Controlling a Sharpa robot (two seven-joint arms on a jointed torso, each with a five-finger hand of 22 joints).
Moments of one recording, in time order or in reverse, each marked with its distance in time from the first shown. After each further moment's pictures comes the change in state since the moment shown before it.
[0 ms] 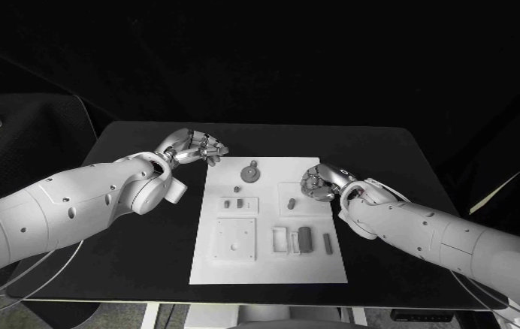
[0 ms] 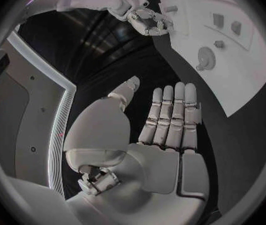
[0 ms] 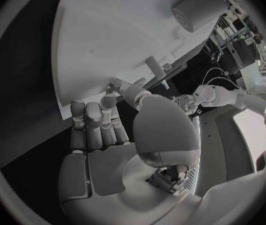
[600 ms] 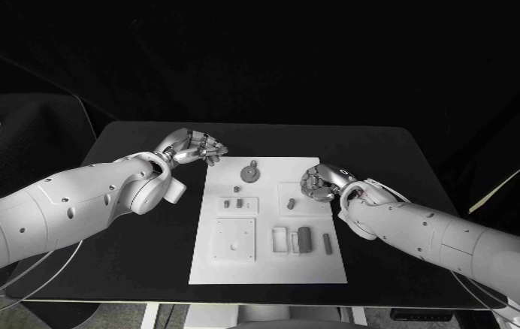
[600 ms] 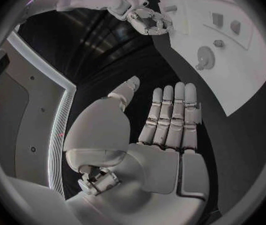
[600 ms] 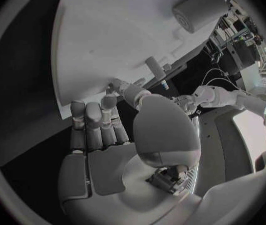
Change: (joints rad) left arm 0.000 0.000 0.000 -0.002 0.000 0.000 0.000; left_hand 0.000 0.000 0.000 0.000 0.000 0.000 0.000 0.000 0.001 0.000 0.000 0.000 0.001 0.000 0.000 0.000 0.000 0.000 0.000 0.000 0.000 0.000; right arm -0.002 -0.005 -0.001 0.008 -0.007 -0.011 0.001; right_hand 0.001 0.001 0.016 0.008 -0.001 0.004 -0.004 0.000 0.000 0.014 0.000 0.000 -0.003 0.007 -0.007 0.004 0.000 0.000 0.009 -0.002 0.000 0.000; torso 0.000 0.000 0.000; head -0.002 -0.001
